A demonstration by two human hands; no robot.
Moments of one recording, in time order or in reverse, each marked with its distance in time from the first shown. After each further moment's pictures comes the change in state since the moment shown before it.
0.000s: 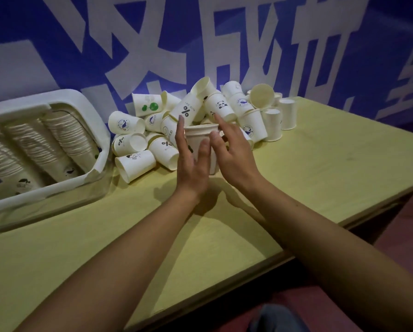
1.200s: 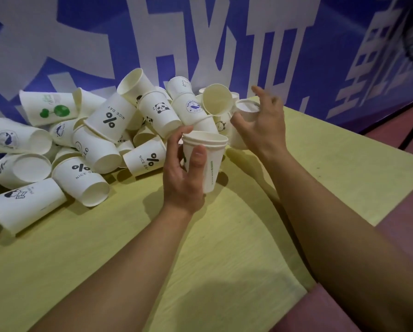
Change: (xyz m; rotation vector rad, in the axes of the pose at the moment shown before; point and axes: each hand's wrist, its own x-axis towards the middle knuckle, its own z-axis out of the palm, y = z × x) left_hand 0.035 -0.045 0.118 -0.280 -0.080 0.040; right_hand 0.112 0.128 -0.121 -0.399 0.352 0.222
